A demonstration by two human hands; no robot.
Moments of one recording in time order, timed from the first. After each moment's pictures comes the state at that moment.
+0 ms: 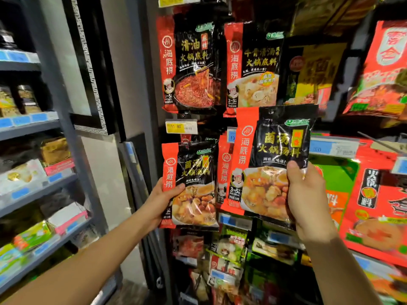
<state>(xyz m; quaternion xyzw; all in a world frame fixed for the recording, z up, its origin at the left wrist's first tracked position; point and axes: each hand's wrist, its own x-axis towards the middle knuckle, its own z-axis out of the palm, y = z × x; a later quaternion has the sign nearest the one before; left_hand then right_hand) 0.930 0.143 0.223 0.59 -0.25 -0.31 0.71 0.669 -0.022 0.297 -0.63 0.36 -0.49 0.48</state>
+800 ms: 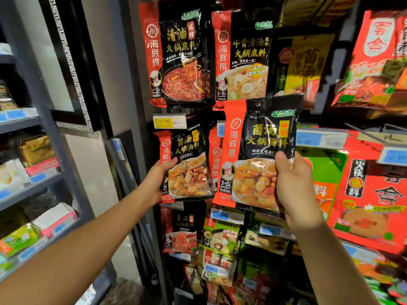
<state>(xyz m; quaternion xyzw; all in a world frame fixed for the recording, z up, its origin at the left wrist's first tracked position) 0.964 0.094 0.242 0.53 -0.21 -0.37 0.73 0.676 -0.027 0.296 -0.64 0.36 -0.49 0.47</state>
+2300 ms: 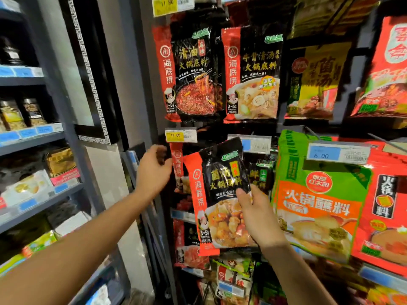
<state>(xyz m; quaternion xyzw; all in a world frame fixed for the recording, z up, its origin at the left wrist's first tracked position) 0.974 0.117 0.298 0.78 -0.32 0.13 0.52 0.721 0.012 0.273 -0.74 0.33 -0.30 0.50</state>
